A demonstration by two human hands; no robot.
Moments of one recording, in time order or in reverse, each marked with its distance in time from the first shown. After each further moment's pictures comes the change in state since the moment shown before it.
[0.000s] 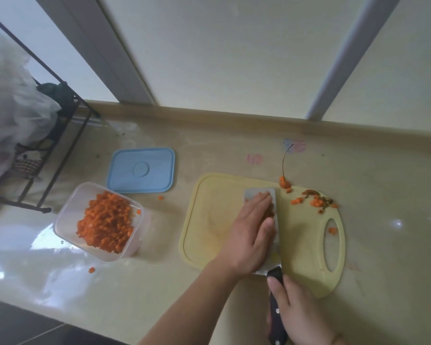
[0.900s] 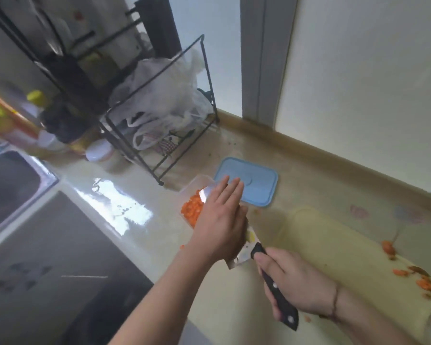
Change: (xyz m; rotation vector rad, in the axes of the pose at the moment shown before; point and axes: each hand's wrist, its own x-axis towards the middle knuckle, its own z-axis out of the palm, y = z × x) left_hand -0.072 -0.041 -0.205 0.476 0.443 -0.141; right_hand -0.003 -0.212 0.014 -0.130 -0.663 -0.471
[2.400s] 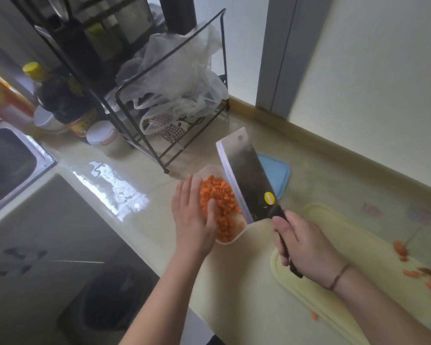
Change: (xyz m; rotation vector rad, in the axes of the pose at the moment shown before) left_hand -0.034 -0.065 0.015 -0.102 0.347 -0.402; right_hand 0.041 0.009 -0.006 -0.059 0.409 -0.107
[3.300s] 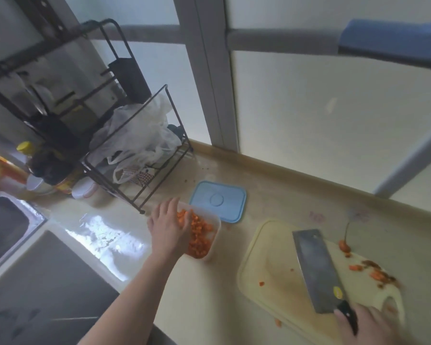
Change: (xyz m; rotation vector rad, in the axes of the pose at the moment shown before) left_hand 0.034 0.064 -0.011 0.322 -0.137 -0.002; right_hand -0.155 0.183 -0.044 -0.439 0.336 0.308
